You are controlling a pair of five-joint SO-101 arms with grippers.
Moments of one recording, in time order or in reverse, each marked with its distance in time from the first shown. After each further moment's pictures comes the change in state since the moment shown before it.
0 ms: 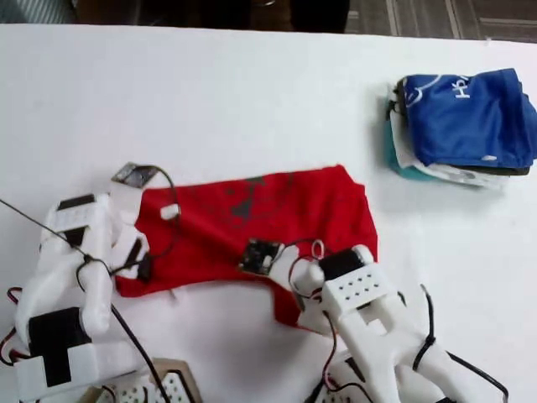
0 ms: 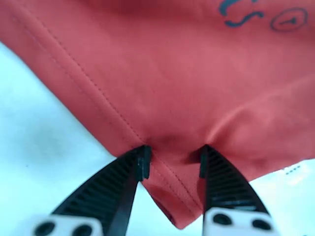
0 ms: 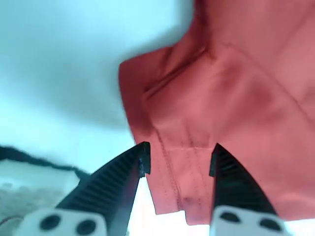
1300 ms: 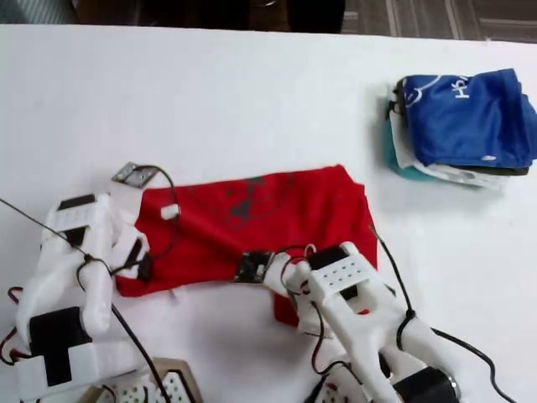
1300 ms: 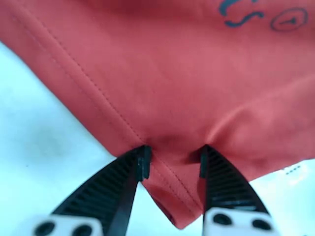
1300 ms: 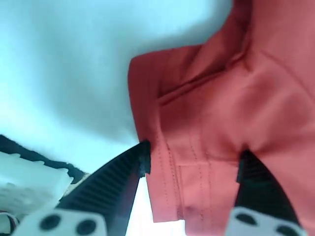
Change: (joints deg) left arm 0.0 0.0 0.0 0.0 0.0; right arm 0.0 18.1 -0.3 -7.7 3.9
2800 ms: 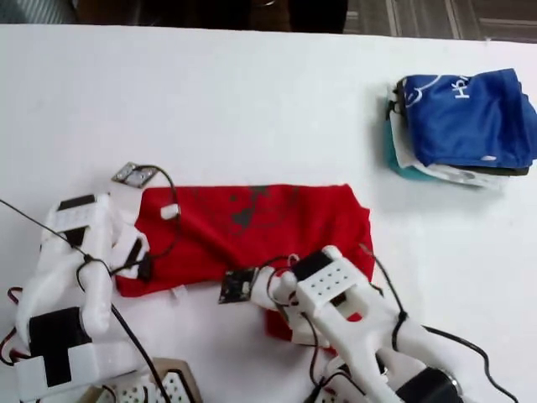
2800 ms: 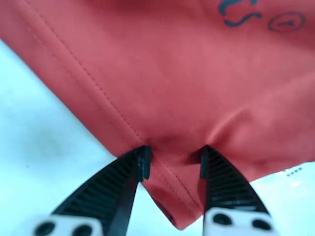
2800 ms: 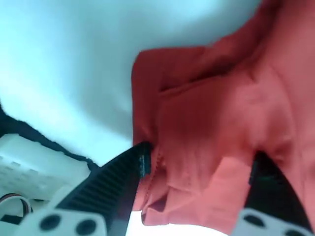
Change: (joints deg) left arm 0.0 0.1 0.0 -0.4 0.0; right arm -9.9 -5.5 -0.6 5.3 0.0
